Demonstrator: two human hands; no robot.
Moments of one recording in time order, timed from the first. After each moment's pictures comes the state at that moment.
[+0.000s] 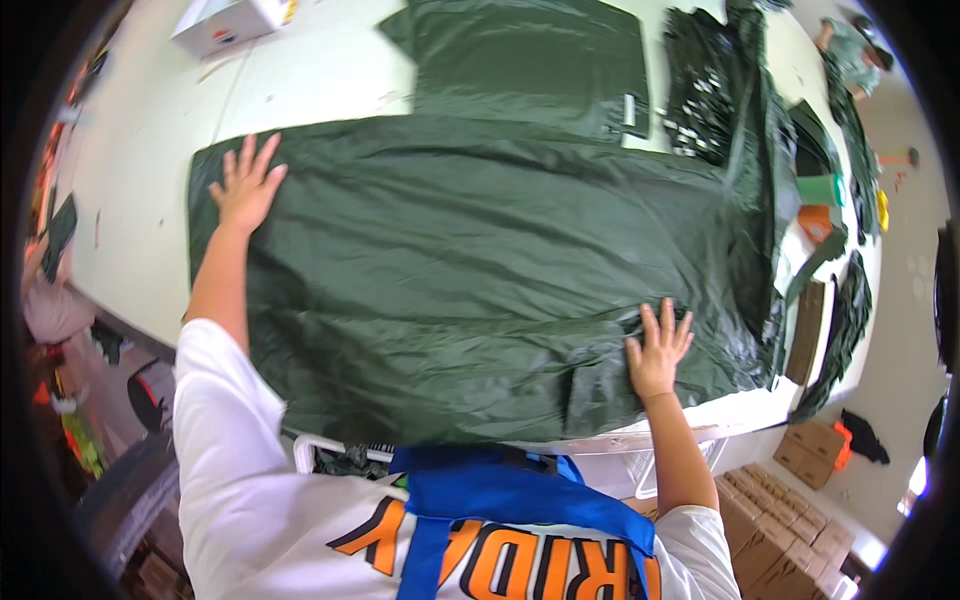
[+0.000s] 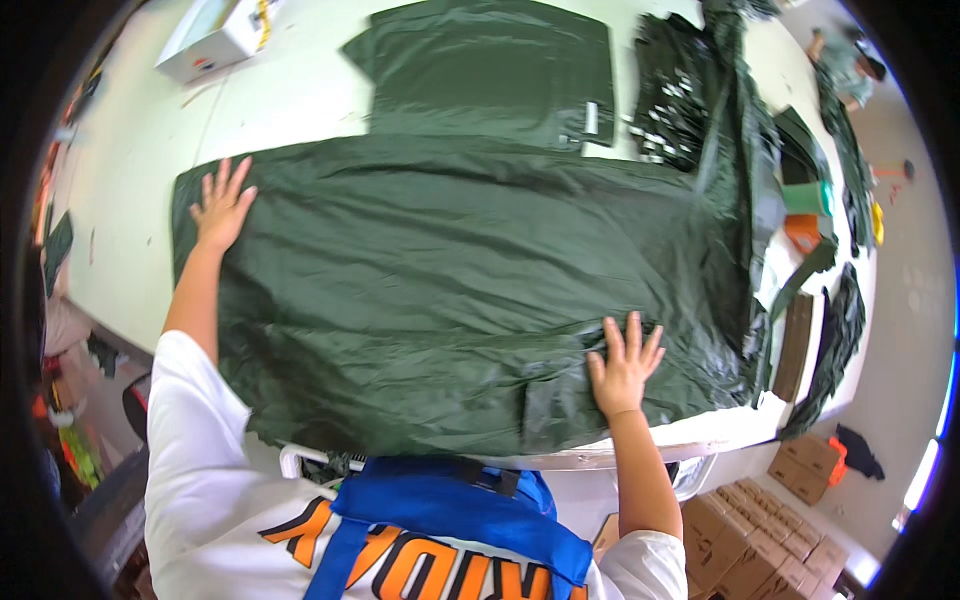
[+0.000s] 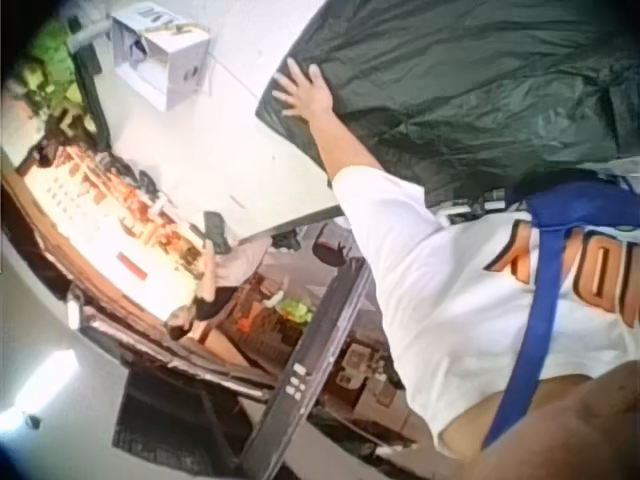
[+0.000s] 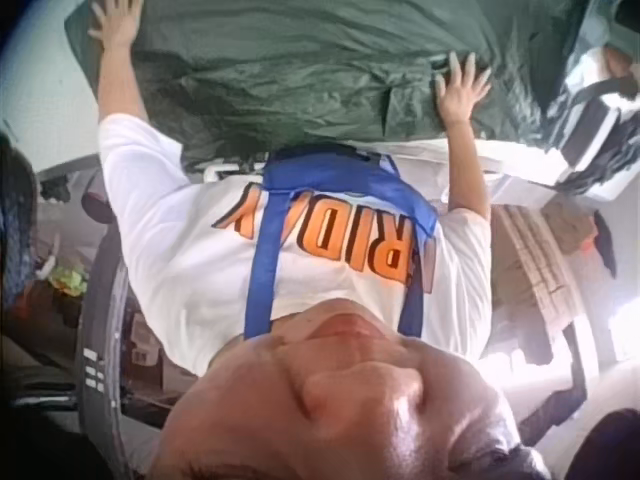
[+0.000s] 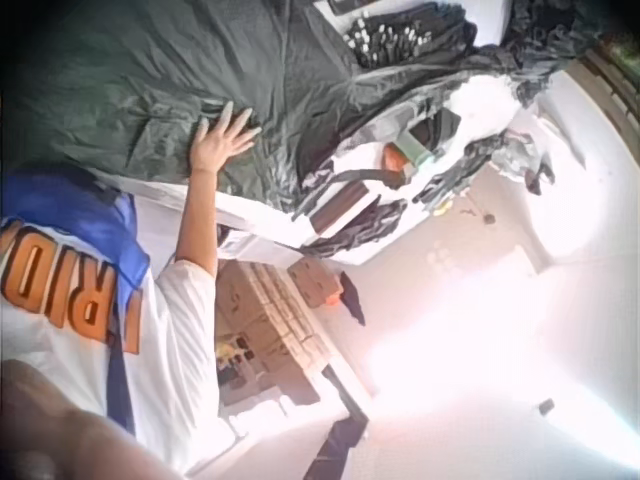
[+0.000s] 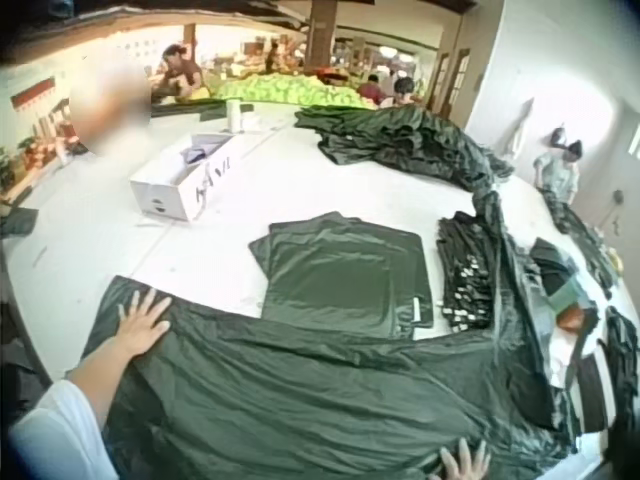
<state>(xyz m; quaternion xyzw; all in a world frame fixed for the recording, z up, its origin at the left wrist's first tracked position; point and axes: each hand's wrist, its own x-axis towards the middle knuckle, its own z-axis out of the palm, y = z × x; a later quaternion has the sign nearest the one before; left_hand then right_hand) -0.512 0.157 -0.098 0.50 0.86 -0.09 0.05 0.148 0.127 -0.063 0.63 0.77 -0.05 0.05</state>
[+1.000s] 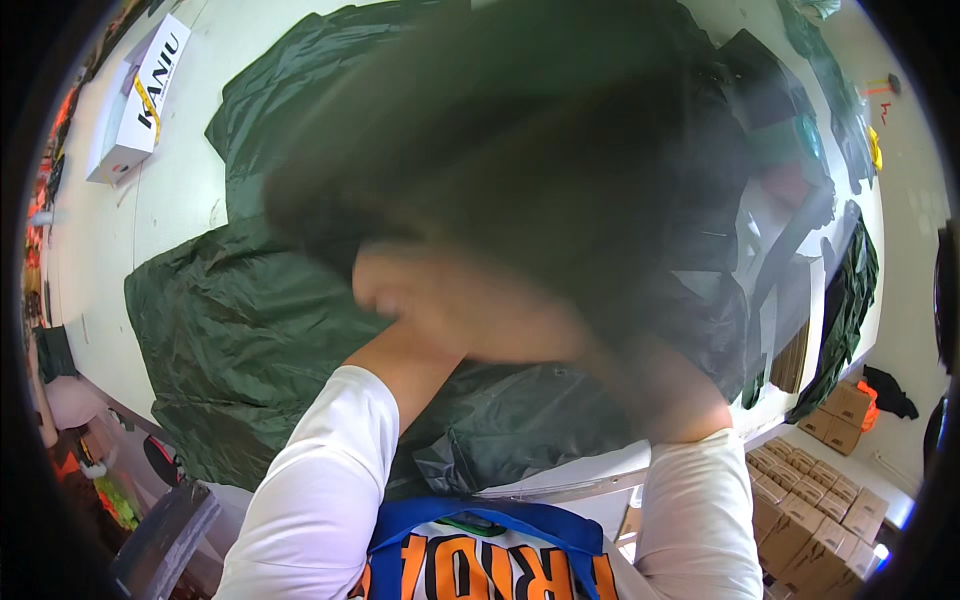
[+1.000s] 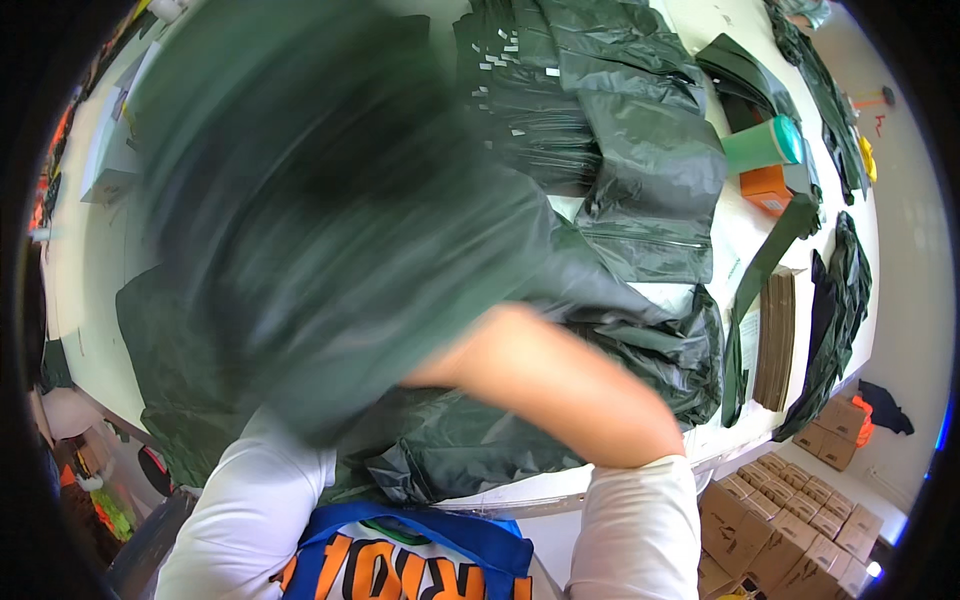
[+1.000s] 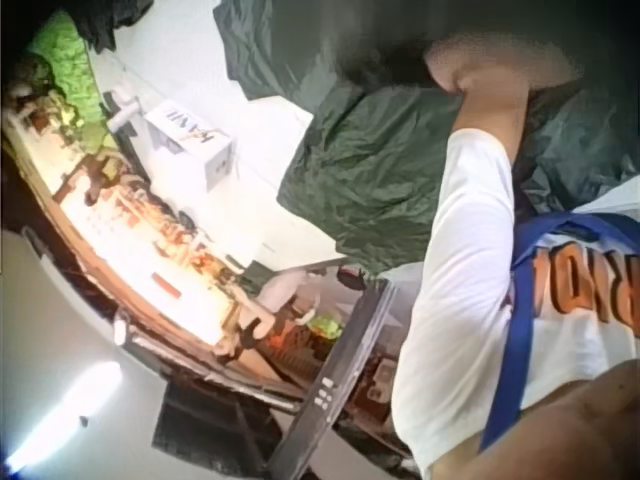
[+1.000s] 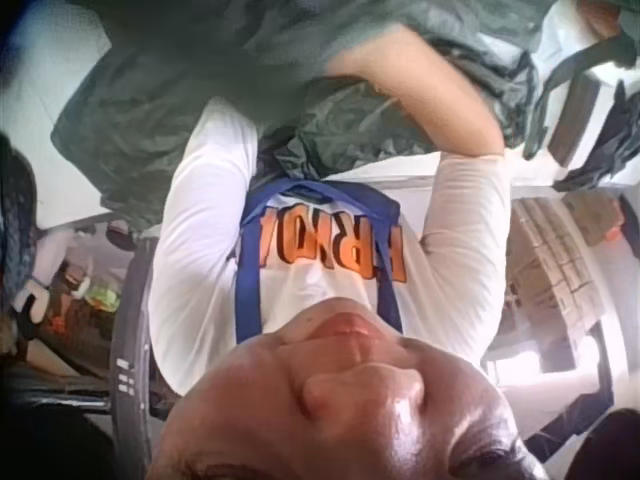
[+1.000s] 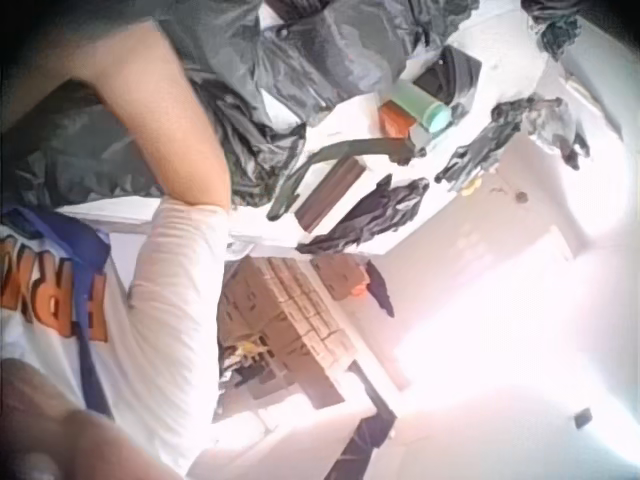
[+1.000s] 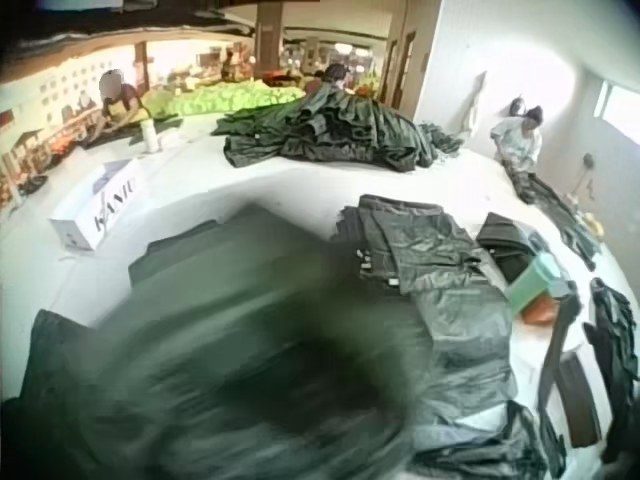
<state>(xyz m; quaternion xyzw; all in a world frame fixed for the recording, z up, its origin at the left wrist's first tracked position) 0.065 0.335 -0.082 0.72 0.36 0.49 0.33 0.081 0.354 0.067 0.17 0.93 -0.25 -0.22</state>
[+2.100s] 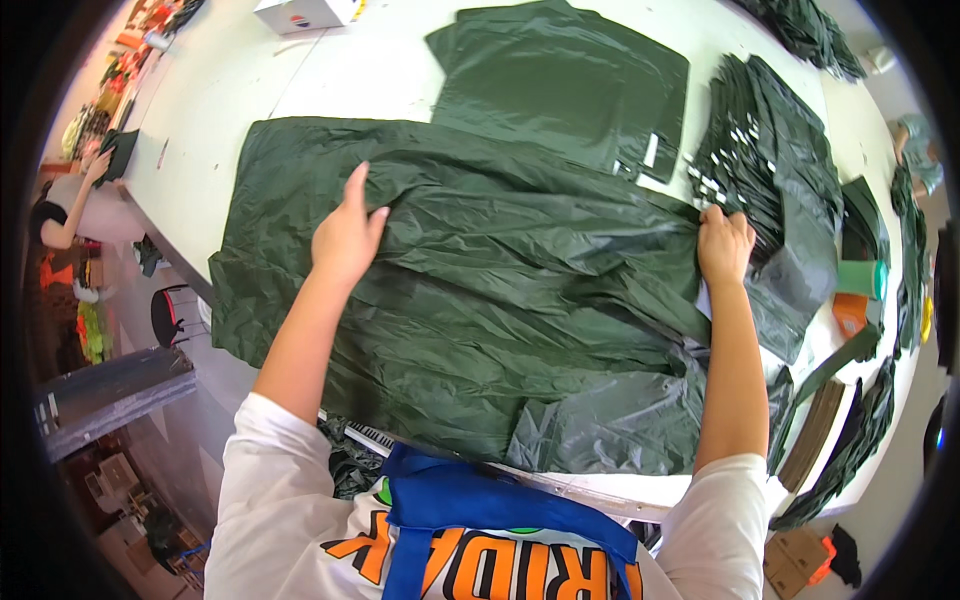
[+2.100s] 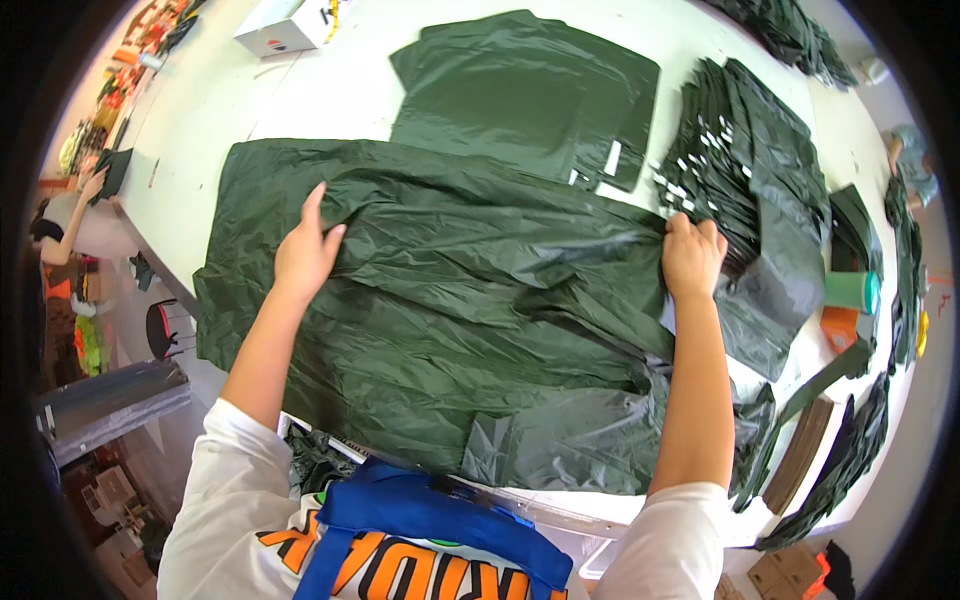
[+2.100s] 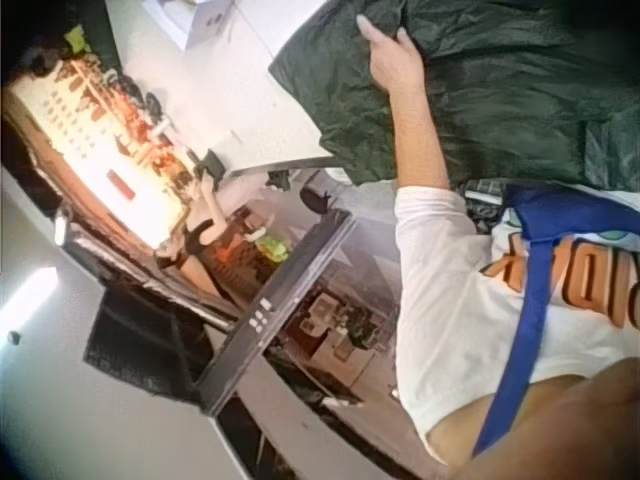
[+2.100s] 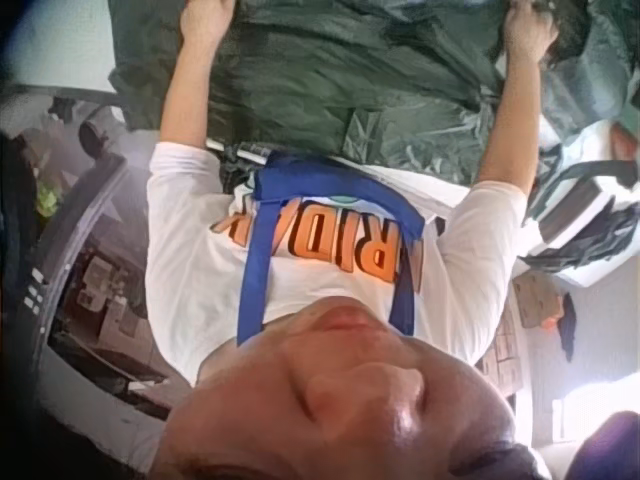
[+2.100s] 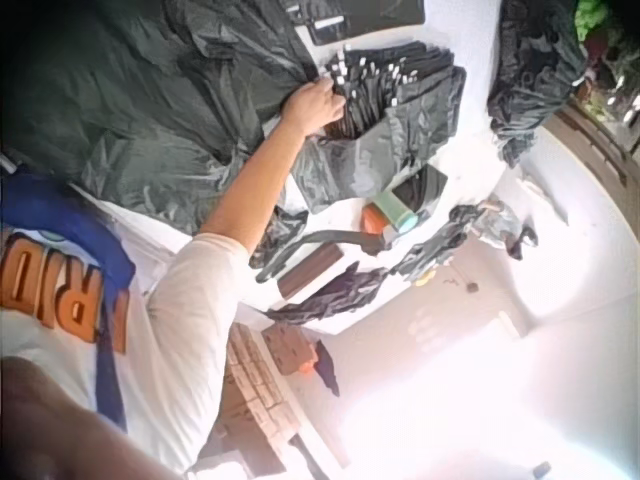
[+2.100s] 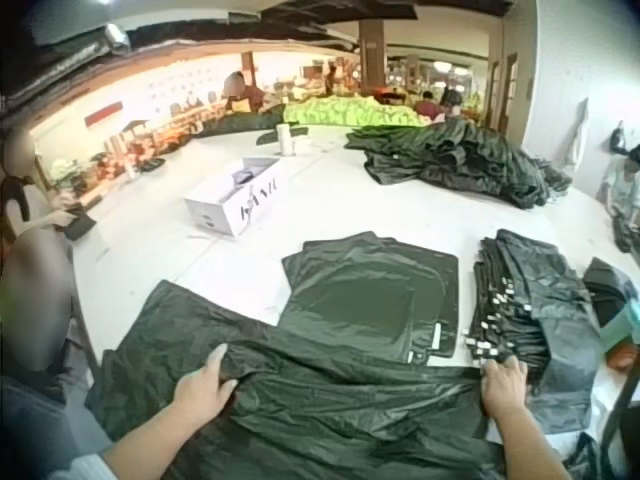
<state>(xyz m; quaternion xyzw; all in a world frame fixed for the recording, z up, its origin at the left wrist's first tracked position) -0.266 0.149 -0.010 0.39 0.91 0.10 0.13 0.145 0.416 -0.070 0.46 0.88 0.12 -0.08</state>
